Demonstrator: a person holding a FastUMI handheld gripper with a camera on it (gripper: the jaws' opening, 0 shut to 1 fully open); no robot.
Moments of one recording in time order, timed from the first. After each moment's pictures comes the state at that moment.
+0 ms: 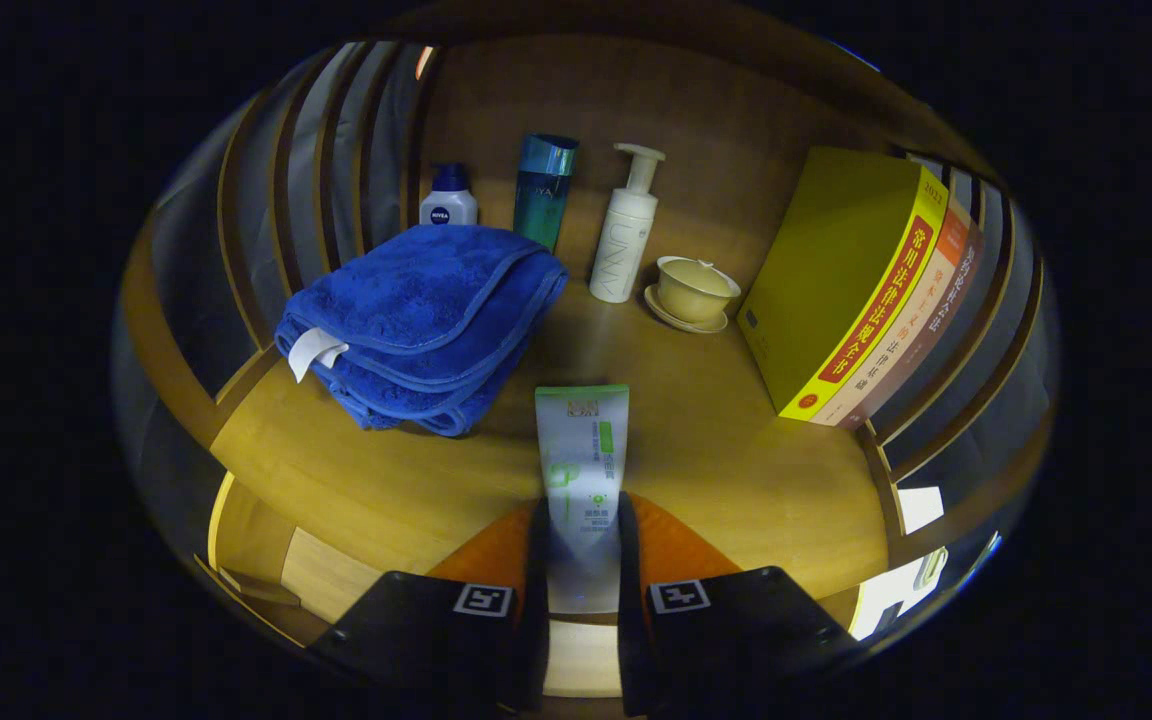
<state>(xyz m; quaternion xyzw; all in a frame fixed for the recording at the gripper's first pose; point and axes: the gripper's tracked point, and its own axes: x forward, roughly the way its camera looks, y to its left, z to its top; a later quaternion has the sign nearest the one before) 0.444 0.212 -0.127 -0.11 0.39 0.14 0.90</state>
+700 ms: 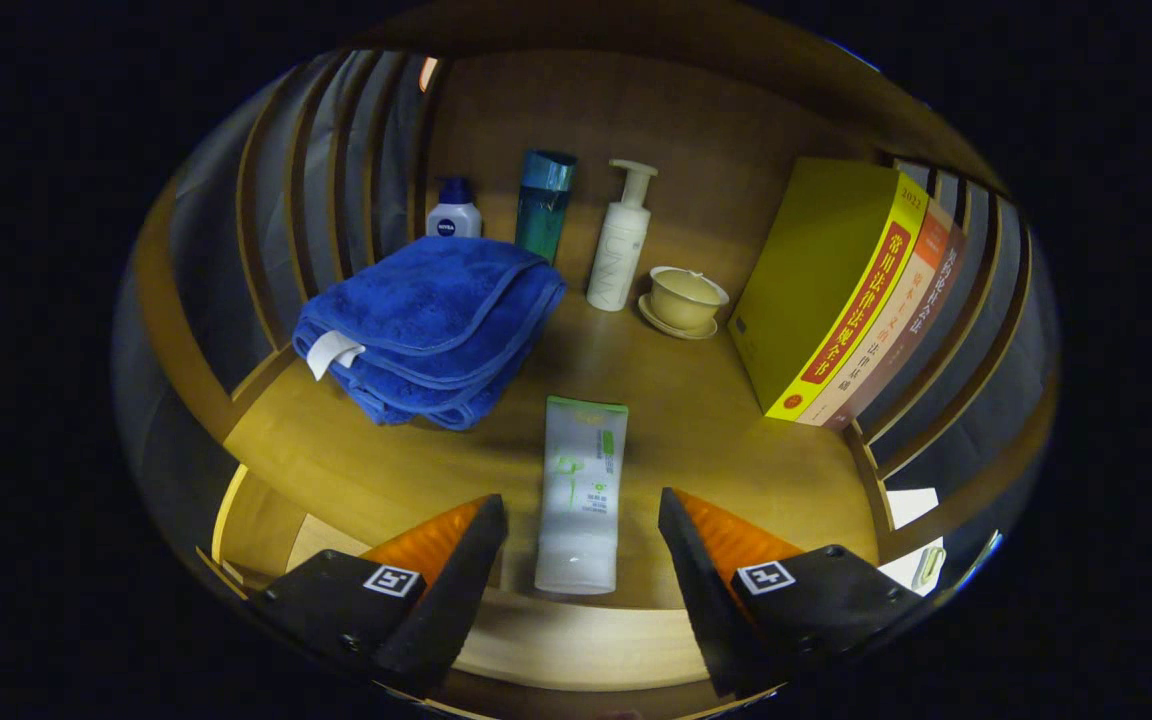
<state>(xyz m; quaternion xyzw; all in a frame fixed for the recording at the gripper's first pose) 0.431 0.211 -0.099 -0.11 0.36 0.15 0.91</state>
